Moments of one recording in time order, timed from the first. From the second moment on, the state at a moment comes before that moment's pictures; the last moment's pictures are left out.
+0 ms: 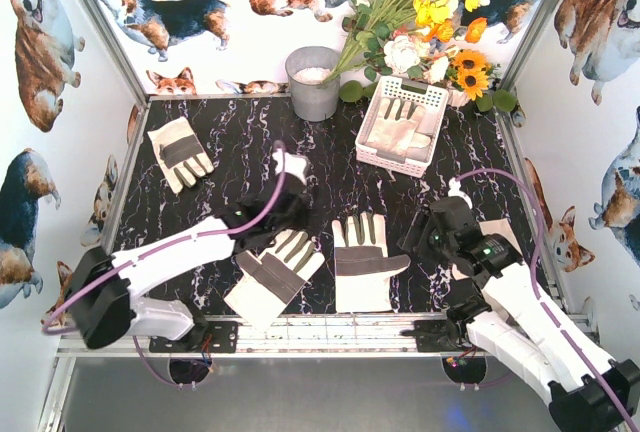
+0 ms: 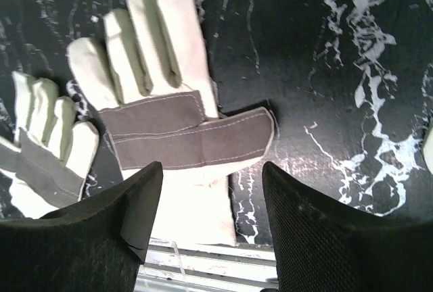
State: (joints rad) left arm -0.86 1.33 0.90 -0.23 -0.23 -0.57; right arm 0.45 0.73 0.62 -0.78 0.07 0.76
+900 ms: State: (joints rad) left arm -0.34 0.87 0.42 -0.50 -0.09 -0.72; right arm 0.45 0.81 0.63 -0.66 -0.07 0.71
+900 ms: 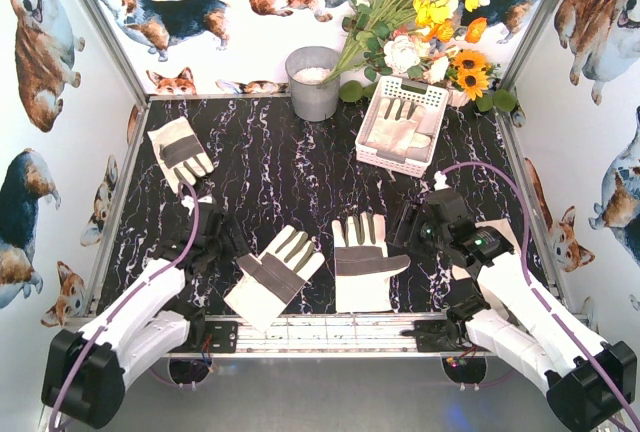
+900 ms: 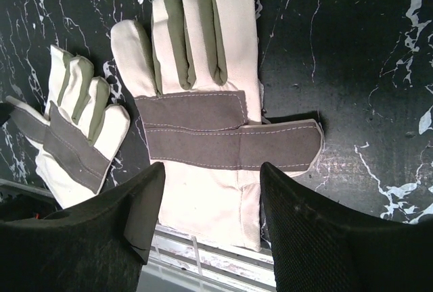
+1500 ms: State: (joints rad) left arm -0.25 0.94 0.33 -0.28 0.10 -0.74; right arm 0.45 0.84 0.63 -0.63 -0.08 0.71
